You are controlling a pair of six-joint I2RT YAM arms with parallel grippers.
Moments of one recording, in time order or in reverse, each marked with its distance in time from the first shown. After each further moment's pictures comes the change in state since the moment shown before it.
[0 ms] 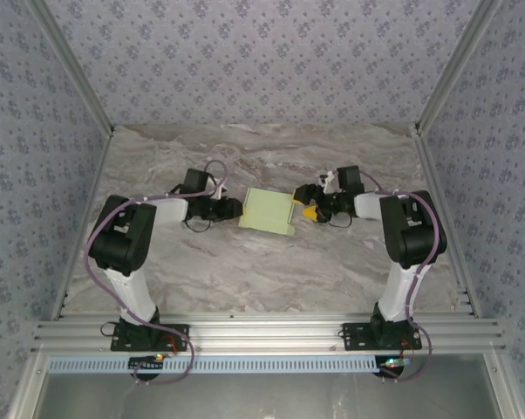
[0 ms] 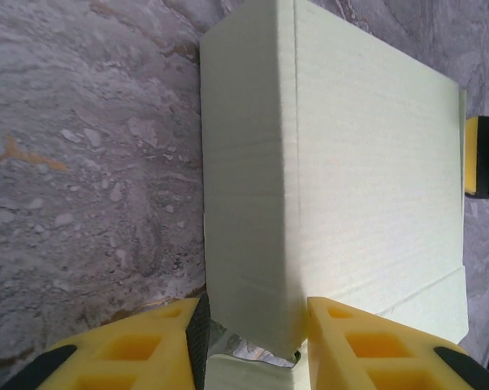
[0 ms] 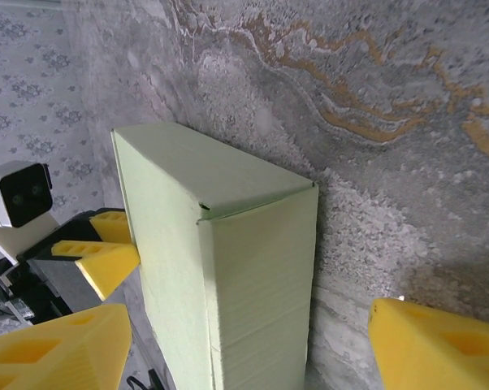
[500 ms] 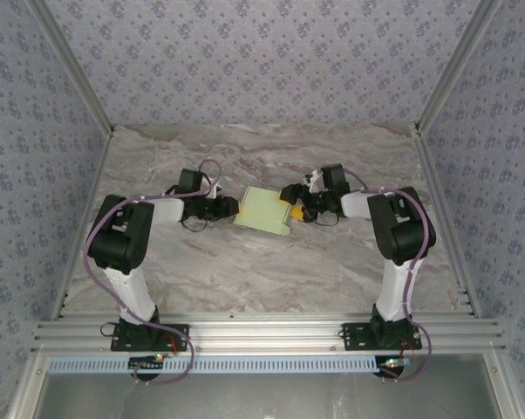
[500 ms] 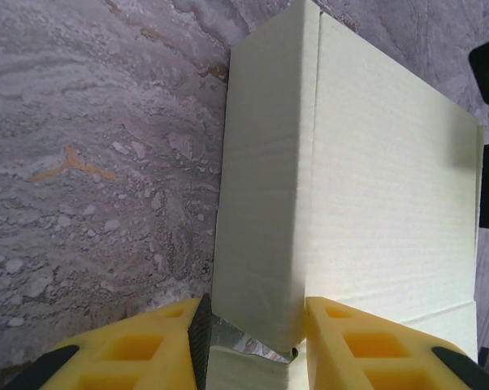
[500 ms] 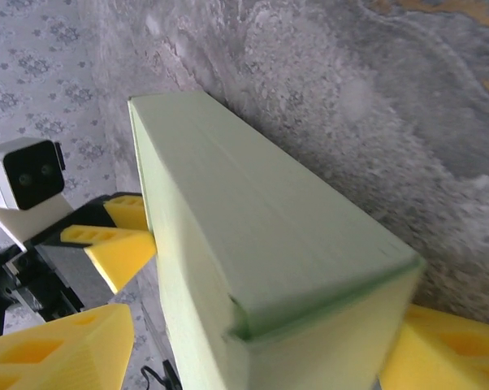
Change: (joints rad) left arm 0.036 0.010 -0.014 0.038 0.033 -0.026; right arm 0.101 0.063 0.051 0.086 0.003 0.106
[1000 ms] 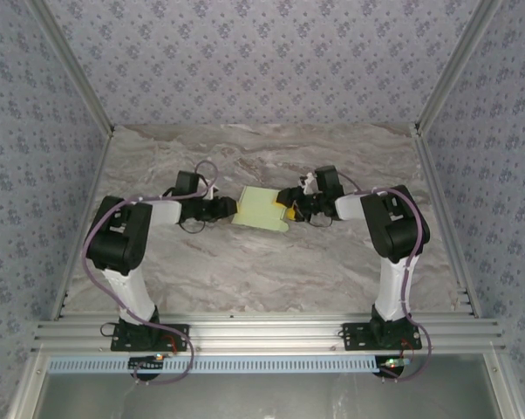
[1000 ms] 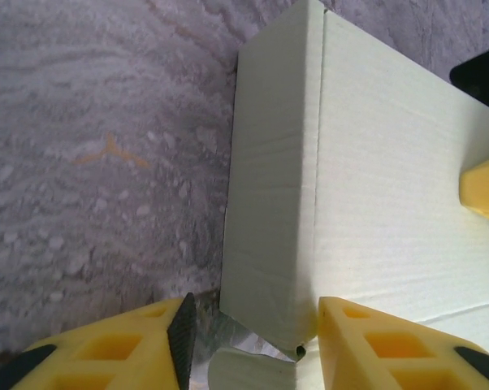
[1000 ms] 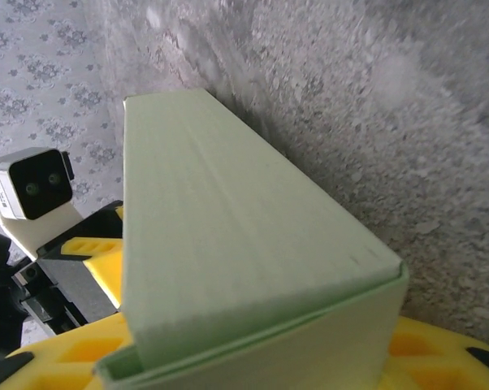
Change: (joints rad) left arm 0.013 -0.032 -0.053 0.039 -0.001 -0.041; right arm 0.031 0.031 -0.011 0.088 -0.002 0.099
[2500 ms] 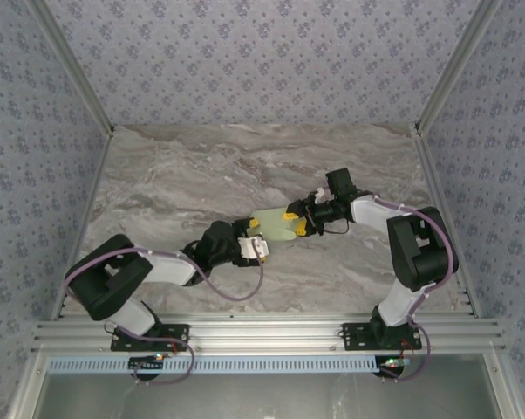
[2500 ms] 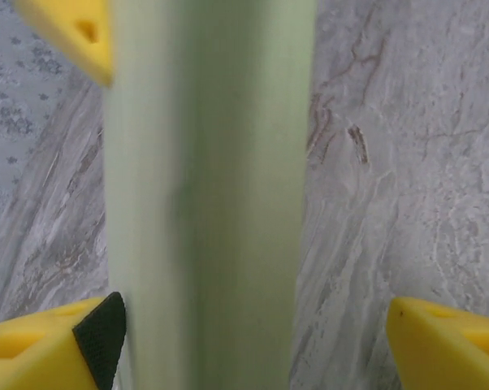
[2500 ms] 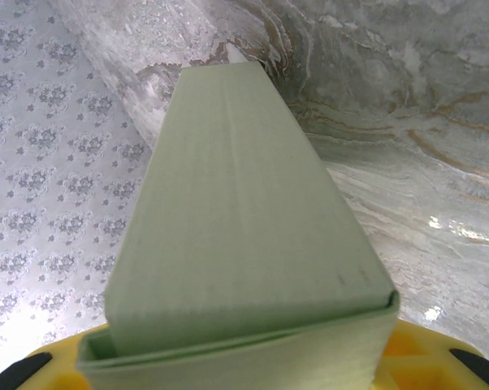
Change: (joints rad) left arm -0.546 -0.266 -0.444 0.594 -0.601 1.266; right arm -0.024 -0.285 -0.068 -0.490 -0.134 0.110
